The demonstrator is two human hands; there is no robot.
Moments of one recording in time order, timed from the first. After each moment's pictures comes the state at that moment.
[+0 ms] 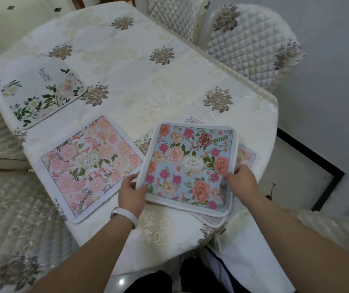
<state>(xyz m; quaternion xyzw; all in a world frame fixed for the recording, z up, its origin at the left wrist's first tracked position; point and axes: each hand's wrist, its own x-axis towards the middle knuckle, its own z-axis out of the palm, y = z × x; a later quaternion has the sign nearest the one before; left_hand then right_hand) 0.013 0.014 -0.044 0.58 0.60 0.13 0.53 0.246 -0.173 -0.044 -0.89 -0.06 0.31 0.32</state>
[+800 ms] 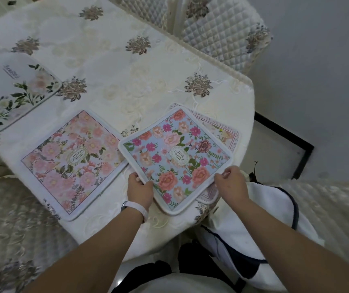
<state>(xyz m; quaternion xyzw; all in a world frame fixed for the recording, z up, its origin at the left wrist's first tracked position) 0.017 -0.021 -0.056 0.56 0.59 0.09 0.58 0.171 -0.212 -0.042 -0.91 0.00 0.26 0.33</state>
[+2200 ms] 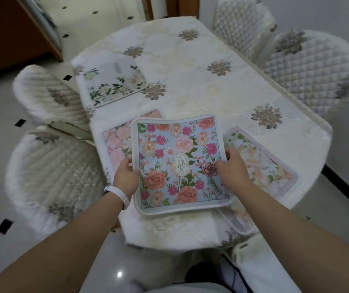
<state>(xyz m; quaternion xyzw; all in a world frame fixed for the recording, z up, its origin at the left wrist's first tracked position) -0.082 0.063 0.018 0.52 0.64 0.19 0.53 0.168 -0.070 0.018 -0.83 -0.26 0.33 0.37</state>
